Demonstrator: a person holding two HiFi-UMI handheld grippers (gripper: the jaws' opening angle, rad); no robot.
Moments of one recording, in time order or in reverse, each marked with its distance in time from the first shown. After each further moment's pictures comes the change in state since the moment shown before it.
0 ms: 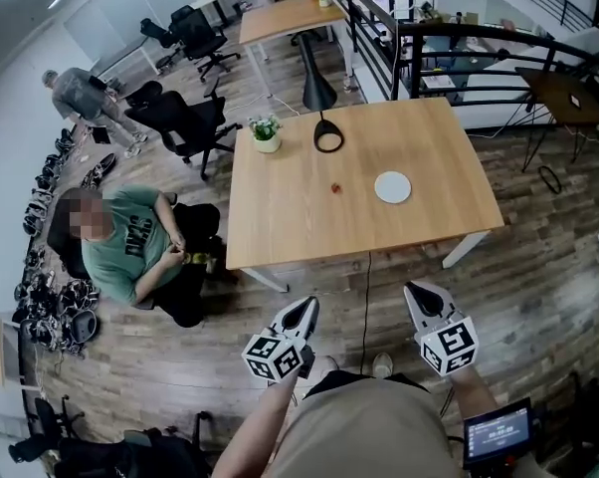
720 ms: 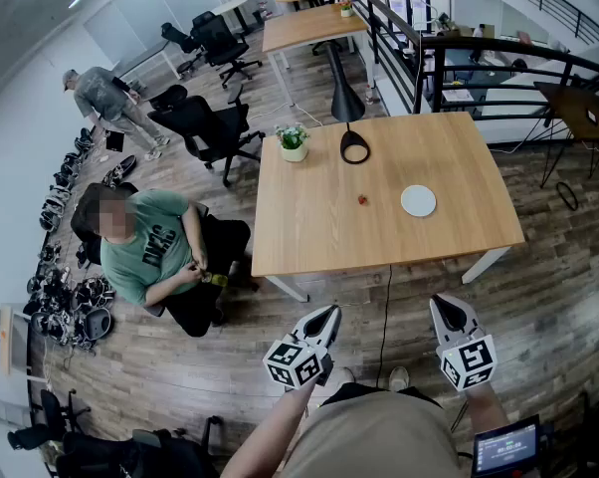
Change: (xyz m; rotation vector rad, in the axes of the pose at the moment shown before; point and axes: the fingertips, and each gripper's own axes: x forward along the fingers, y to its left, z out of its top) left arm -0.010 0.004 0.013 0.029 -0.006 -0.015; right arm -0.001 0.007 0.014 -0.032 -0.016 -0.038
